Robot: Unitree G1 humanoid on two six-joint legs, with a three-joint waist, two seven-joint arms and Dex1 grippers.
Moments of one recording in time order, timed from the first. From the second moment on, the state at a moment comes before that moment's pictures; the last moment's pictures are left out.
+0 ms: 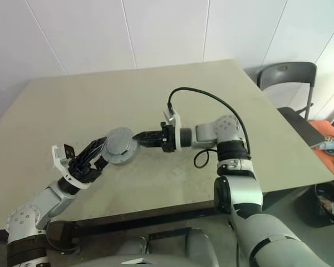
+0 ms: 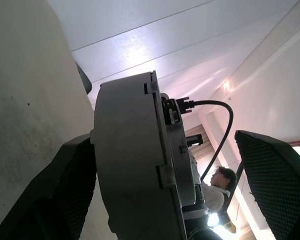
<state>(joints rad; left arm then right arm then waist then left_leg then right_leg) -0.01 0.28 0.44 -0.06 -1.57 1.06 -0.48 -0.93 -0.14 -0.25 0.63 1.05 1.61 0.40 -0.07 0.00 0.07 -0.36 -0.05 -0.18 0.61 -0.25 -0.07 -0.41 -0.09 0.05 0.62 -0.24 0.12</state>
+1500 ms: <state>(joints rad) -0.08 0.24 0.55 -0.05 -1.58 0.73 -0.23 -0.84 -0.42 0.22 0.27 0.65 1.13 0.75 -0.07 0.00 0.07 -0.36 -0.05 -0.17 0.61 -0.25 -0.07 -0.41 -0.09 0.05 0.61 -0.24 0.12</state>
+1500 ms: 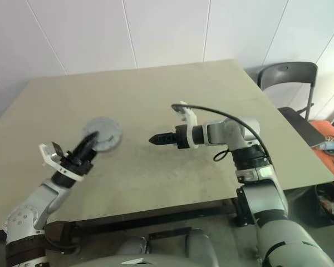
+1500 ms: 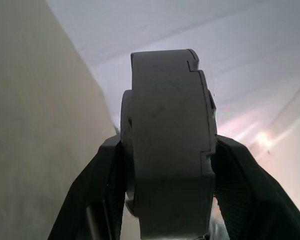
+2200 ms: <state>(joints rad) -0.32 0.08 0.76 0.09 -1.43 0.25 0.40 -0.78 -0.46 0.33 0.18 0.37 0.65 1.04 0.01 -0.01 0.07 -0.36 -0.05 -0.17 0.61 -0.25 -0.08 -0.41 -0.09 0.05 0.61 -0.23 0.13</state>
